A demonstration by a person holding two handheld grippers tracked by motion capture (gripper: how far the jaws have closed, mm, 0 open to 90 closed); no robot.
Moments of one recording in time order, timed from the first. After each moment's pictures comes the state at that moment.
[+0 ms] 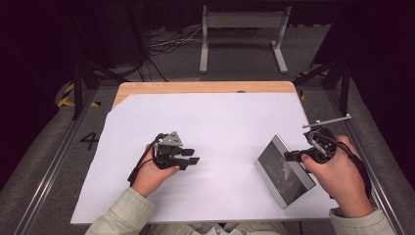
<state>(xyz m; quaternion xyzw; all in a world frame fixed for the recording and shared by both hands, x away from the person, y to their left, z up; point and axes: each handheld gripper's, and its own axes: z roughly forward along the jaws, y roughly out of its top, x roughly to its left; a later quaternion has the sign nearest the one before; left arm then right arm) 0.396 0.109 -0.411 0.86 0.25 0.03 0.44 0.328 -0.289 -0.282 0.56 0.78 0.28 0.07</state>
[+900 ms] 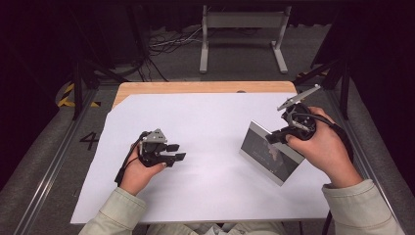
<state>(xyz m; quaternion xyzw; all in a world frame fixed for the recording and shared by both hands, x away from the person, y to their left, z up) 0.400 0.147 -0.409 0.85 0.29 0.06 0.43 0.375 -0.248 -0.247 0.38 0.88 0.27 0.07</state>
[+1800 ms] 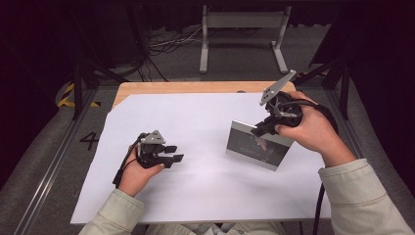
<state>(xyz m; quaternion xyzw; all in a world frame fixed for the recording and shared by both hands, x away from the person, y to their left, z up) 0.396 0.154 -0.413 0.85 0.30 0.06 0.43 0.405 -0.215 -0.230 0.19 0.94 0.26 0.03</state>
